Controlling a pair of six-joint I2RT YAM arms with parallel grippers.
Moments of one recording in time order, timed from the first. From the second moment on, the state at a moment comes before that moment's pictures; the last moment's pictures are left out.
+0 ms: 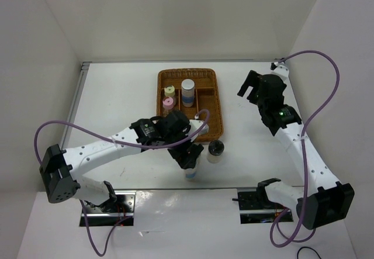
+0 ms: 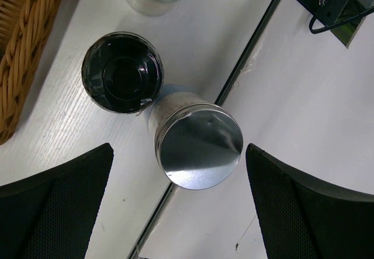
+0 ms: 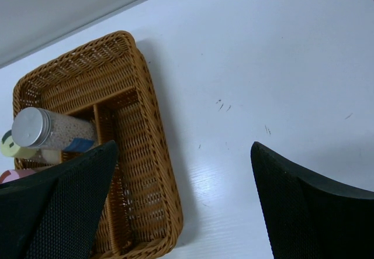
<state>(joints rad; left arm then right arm) -0.98 1.39 1.17 -0.71 0.24 -0.13 0.24 1.11 1.07 -0.39 0.35 0.47</state>
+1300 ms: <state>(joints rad) -0.97 1.24 1.49 -1.07 -0.14 -0.27 0.25 1.10 1.00 -0.40 0.12 0.43</state>
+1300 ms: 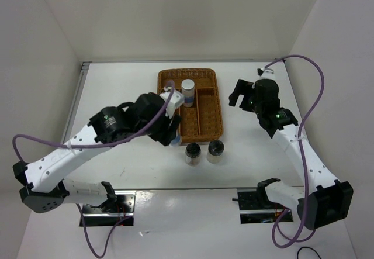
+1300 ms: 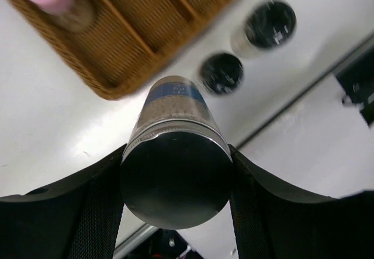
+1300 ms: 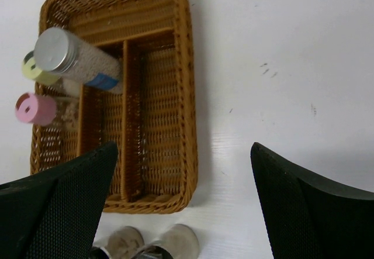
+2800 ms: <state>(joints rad) -0.66 2.01 1.80 -0.64 -0.13 -0.22 0.60 0.94 0.89 -0.44 0.01 0.33</state>
